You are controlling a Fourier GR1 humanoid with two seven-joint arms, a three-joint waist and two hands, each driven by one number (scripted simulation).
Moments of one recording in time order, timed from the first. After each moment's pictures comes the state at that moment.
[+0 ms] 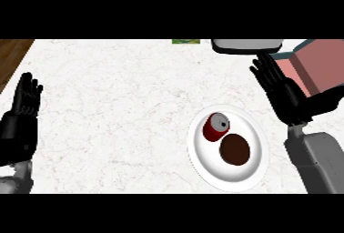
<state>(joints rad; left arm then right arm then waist) -0.08 0.48 -0.09 -1.58 0.22 0.39 -0.12 -0.38 -0.32 0.09 -1.33 -0.40 0.08 -0.05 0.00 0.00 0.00</state>
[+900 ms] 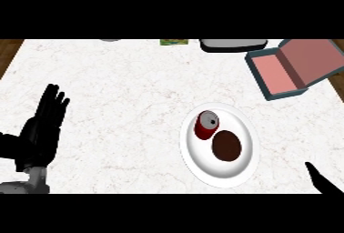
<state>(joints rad) -0.04 0.38 -0.12 -1.63 0.37 0.35 0.06 0.34 -0.35 -0.09 -1.58 0.00 -0.66 -0.13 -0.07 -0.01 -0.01</state>
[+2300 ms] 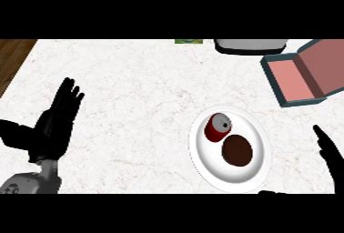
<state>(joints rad) -0.10 0.32 -0.13 -1.62 0.33 0.29 0.12 0.18 -0.52 0.30 -2.27 0.43 -0.30 1.10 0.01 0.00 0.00</state>
